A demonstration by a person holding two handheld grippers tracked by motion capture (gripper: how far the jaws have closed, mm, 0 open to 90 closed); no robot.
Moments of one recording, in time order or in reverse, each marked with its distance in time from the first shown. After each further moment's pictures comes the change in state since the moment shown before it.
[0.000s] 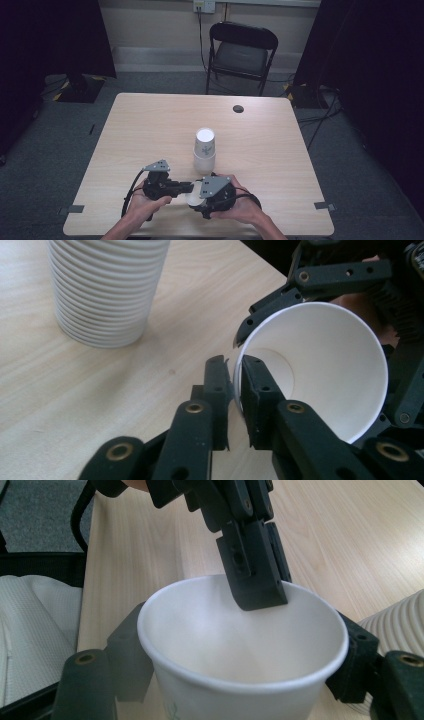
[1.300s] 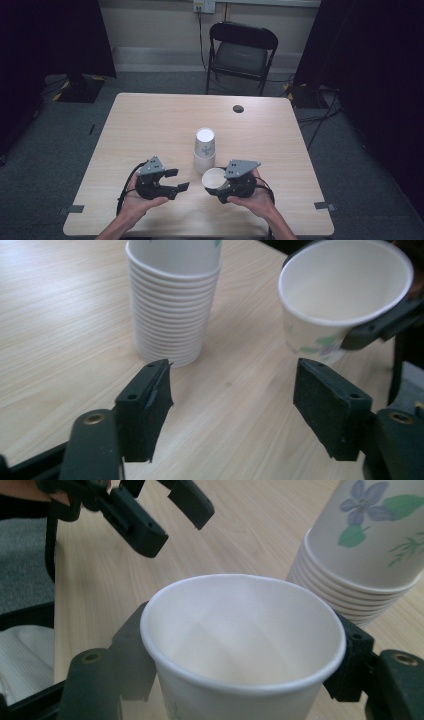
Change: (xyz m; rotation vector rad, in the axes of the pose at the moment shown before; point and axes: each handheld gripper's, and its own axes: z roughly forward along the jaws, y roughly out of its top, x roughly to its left) left arm -0.003 0.003 -0.017 -0.033 0.214 0.157; right arm -0.037 -0.029 -0.037 -0.112 -0.074 0.261
